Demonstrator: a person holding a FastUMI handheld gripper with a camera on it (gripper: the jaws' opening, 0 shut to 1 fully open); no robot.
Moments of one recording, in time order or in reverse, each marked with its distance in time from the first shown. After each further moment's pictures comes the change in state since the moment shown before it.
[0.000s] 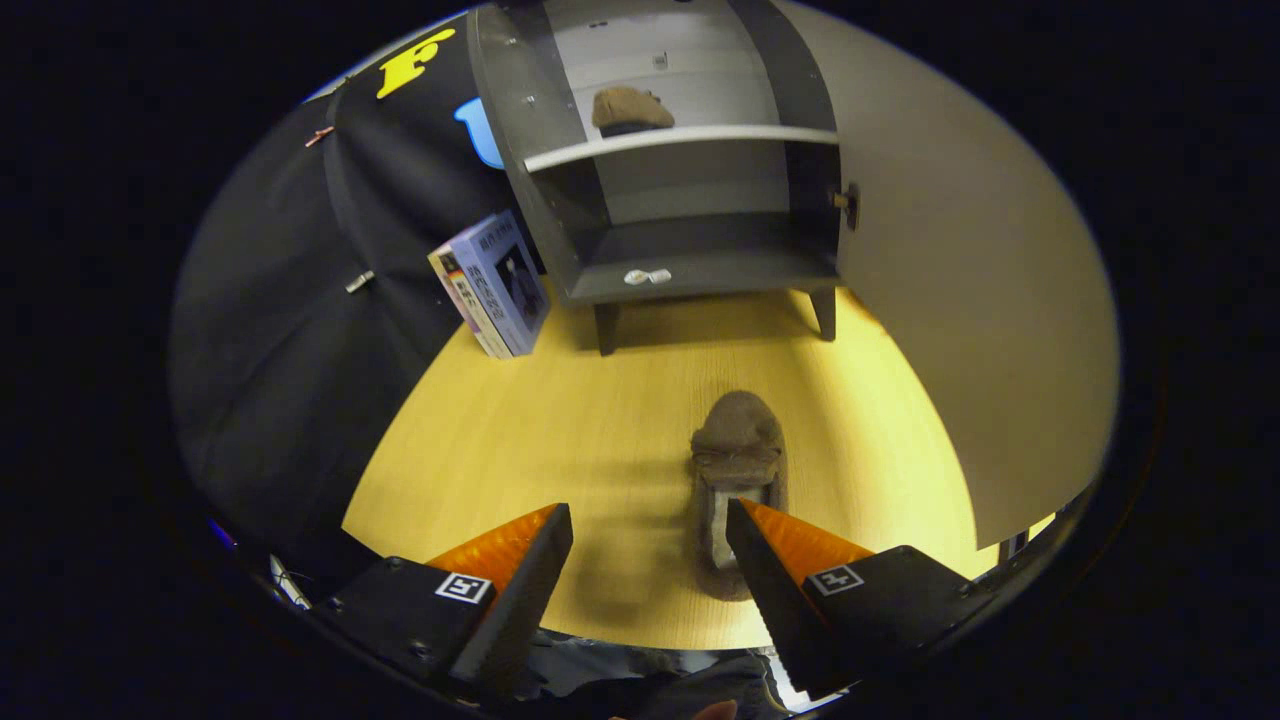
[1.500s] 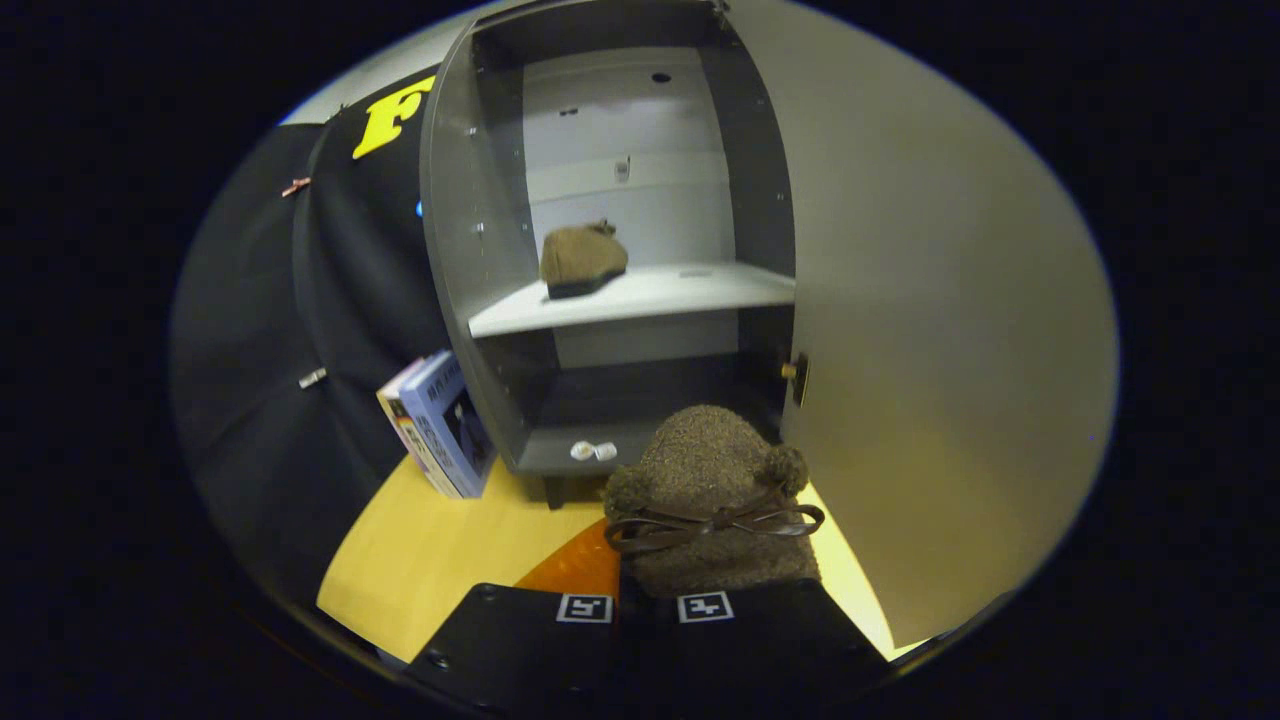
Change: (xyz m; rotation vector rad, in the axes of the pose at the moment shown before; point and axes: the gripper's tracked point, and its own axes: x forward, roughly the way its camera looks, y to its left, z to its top) arm -0.052 -0.016 0.193 0.024 -0.411 -0.119
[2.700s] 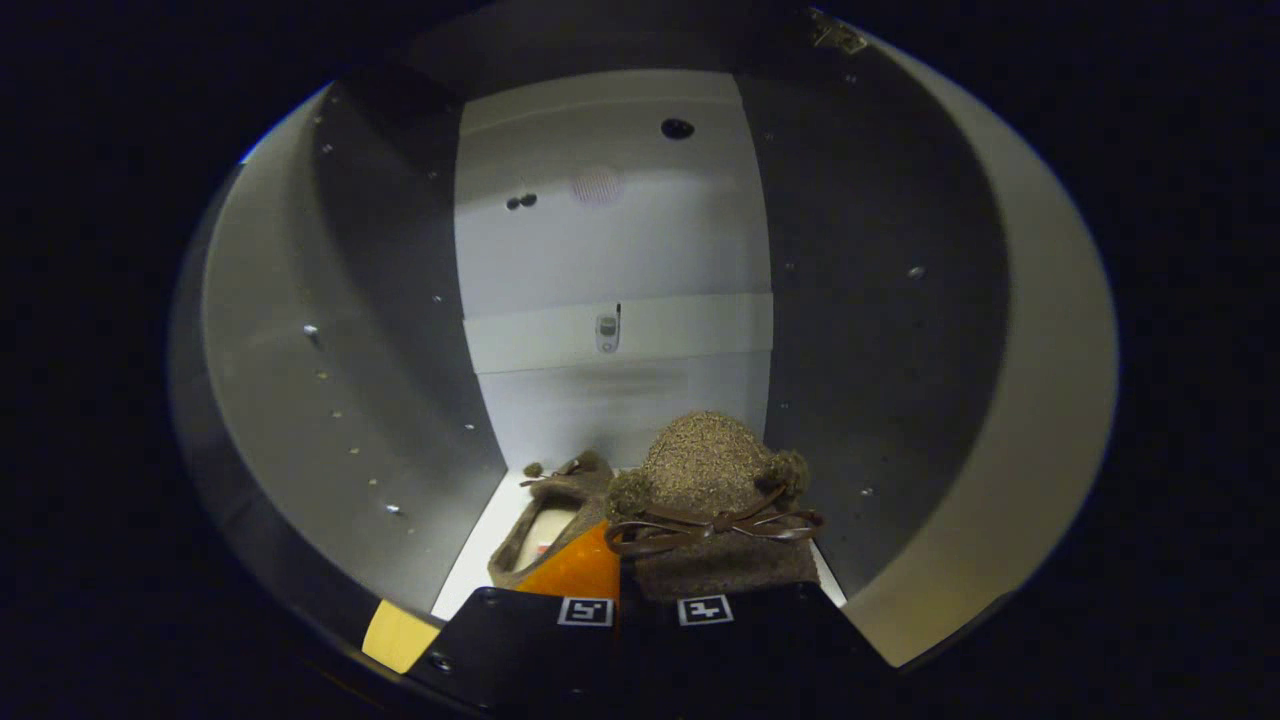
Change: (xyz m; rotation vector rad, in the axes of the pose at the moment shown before) arm 0.193 0.002 0.254 -0.042 -0.080 -0.018
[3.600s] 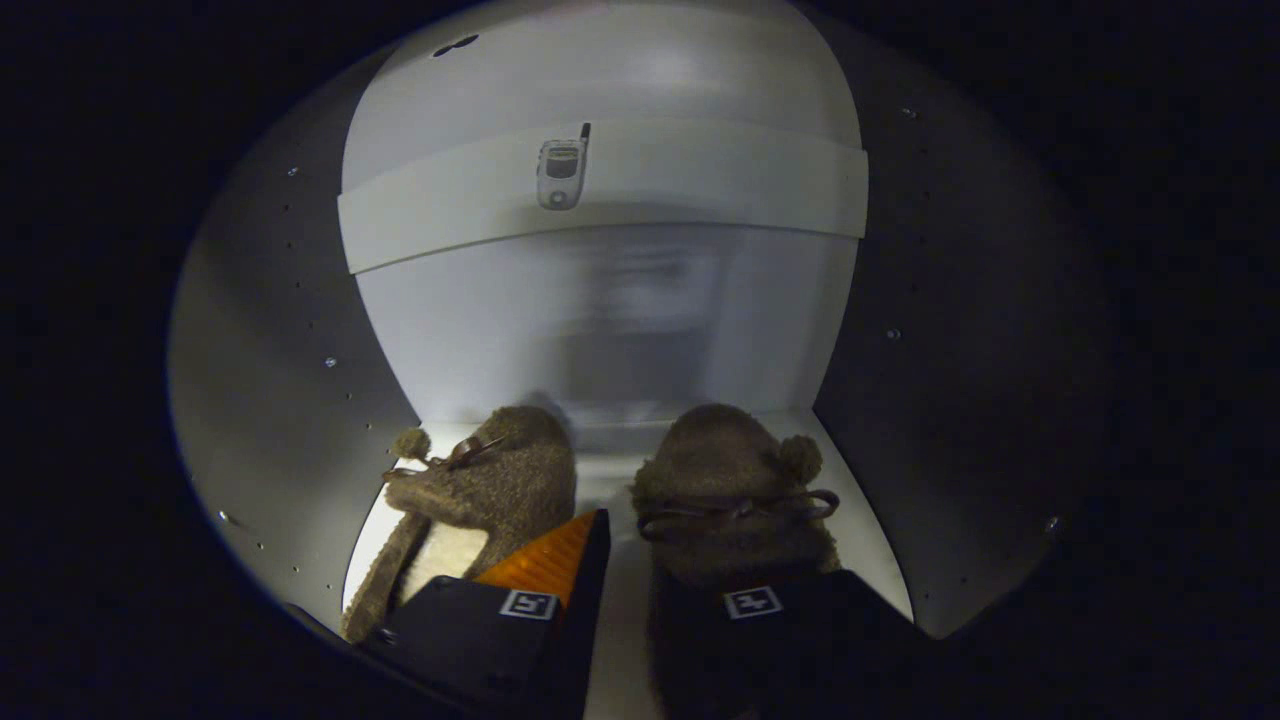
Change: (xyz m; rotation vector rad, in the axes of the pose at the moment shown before) arm 0.117 0.002 -0.060 -0.032 0.225 -0.034
